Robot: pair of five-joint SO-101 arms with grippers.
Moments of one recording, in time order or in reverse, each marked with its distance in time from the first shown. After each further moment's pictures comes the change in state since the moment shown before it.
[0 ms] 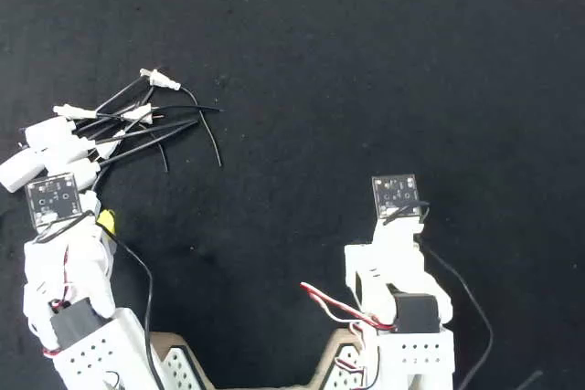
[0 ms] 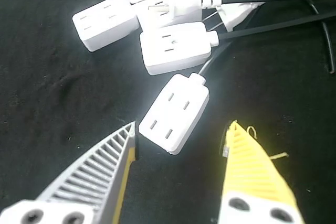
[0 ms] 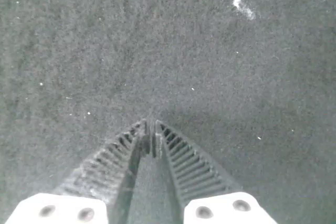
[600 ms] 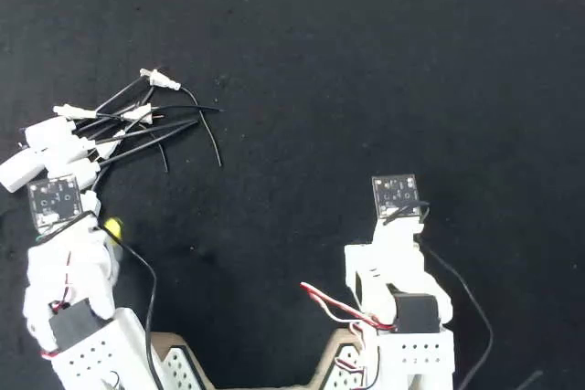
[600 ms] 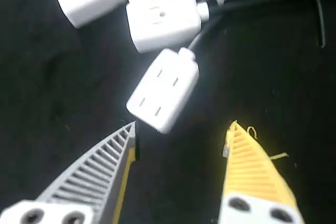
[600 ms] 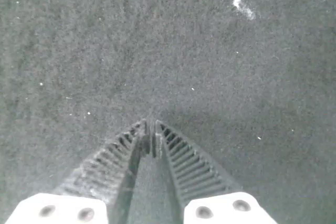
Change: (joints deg) left arm 0.4 -0.2 -3.3 7.2 0.0; right arm 0.0 0.0 0.0 0.0 0.0
